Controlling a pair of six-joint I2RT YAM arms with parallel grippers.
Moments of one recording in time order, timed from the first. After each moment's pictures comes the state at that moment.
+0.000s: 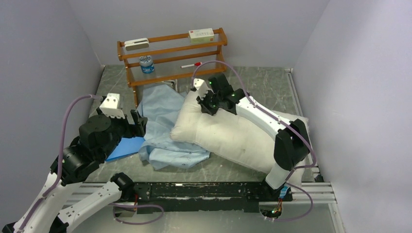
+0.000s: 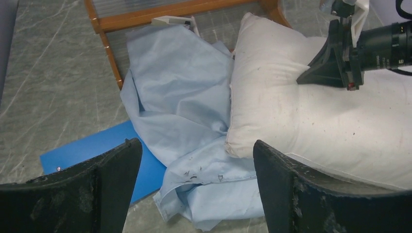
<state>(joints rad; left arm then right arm) -0.69 0.61 1.08 -0.81 -0.44 -0.32 0.64 1.69 1.38 -0.51 -0.27 -0.37</state>
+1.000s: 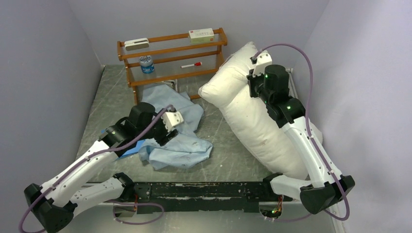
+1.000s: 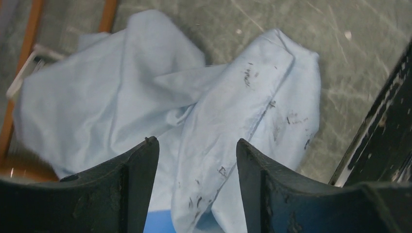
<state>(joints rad) -0.70 0.92 0.94 -0.62 0.14 0.34 0.39 1.17 1.34 -0.51 0.16 -0.12</state>
